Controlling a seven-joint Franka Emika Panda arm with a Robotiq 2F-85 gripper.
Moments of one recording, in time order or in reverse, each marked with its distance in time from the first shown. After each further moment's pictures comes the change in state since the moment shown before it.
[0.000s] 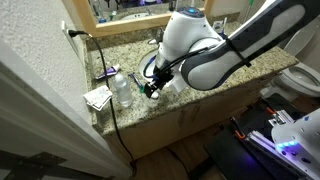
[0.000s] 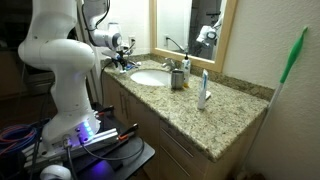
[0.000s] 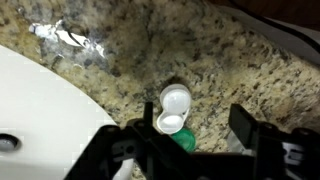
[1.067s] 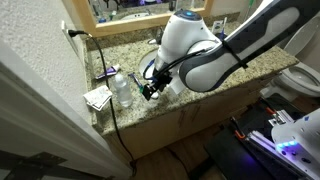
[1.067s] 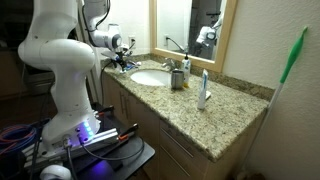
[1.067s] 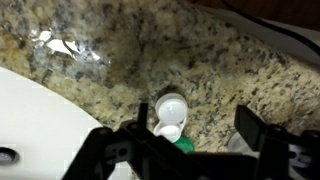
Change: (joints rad) arm 0.001 0.019 0.009 0.010 0.022 -0.007 0.021
